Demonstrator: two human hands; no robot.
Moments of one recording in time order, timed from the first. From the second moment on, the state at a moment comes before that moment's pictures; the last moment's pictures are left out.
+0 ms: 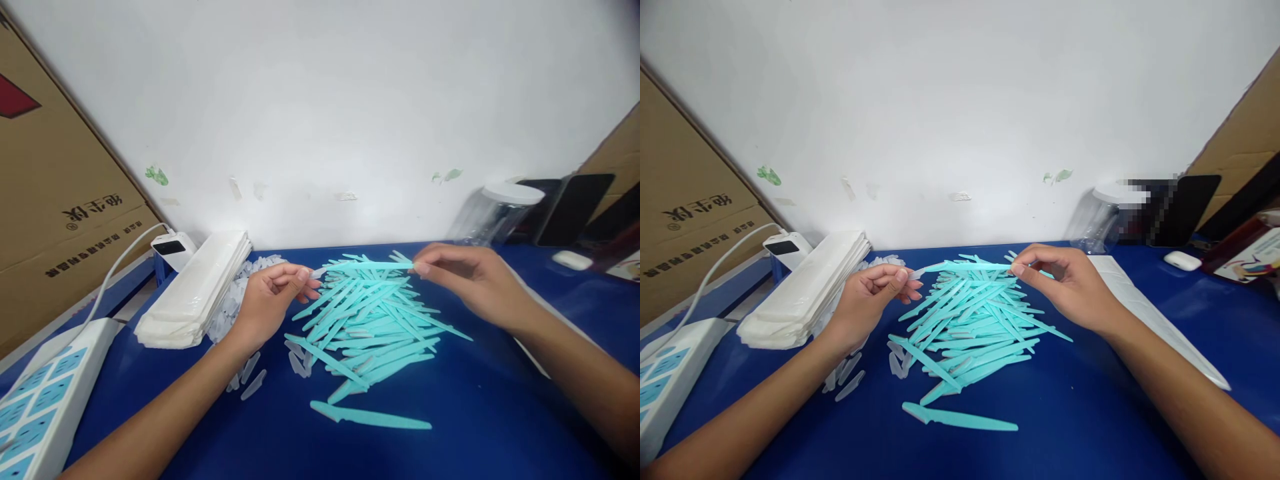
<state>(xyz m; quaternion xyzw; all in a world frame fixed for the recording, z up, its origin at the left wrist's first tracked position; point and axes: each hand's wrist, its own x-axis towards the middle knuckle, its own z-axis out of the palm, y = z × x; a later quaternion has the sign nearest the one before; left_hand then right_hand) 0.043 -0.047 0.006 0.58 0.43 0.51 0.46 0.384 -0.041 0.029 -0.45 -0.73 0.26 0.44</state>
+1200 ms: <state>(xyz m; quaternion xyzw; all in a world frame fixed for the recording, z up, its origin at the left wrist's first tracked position) -0.006 -0.023 0.011 0.79 0.57 0.20 -0.11 0.469 -0.003 0.024 -0.63 -0.74 0.02 0.24</state>
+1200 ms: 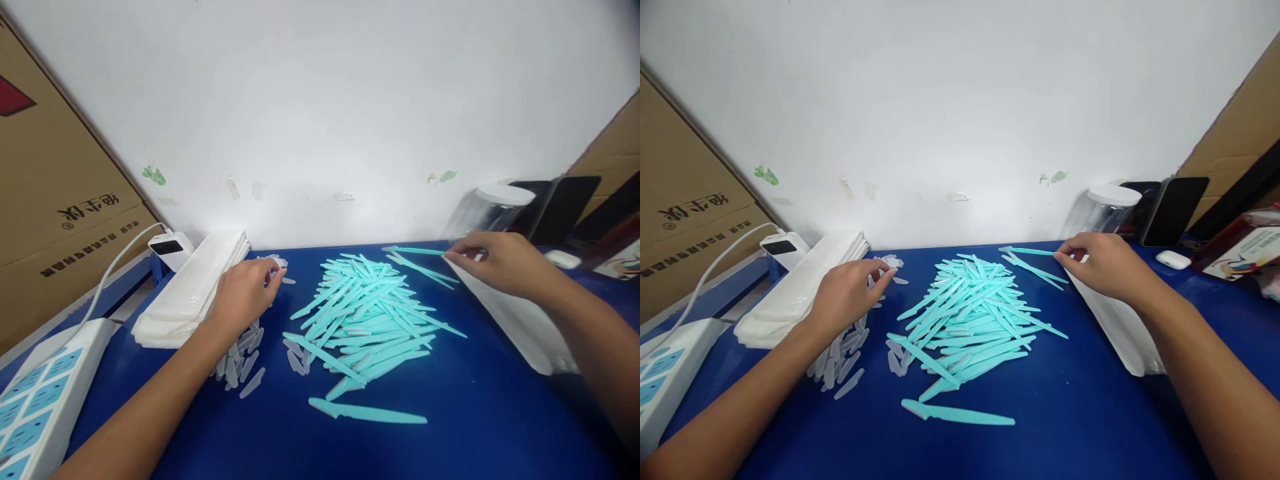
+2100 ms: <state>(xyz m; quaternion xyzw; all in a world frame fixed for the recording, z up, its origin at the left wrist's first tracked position) -0.013 -0.007 -0.013 0.86 0.48 0.19 0.00 0.384 -0.026 -0.006 -0.45 -0.82 0.13 0.33</state>
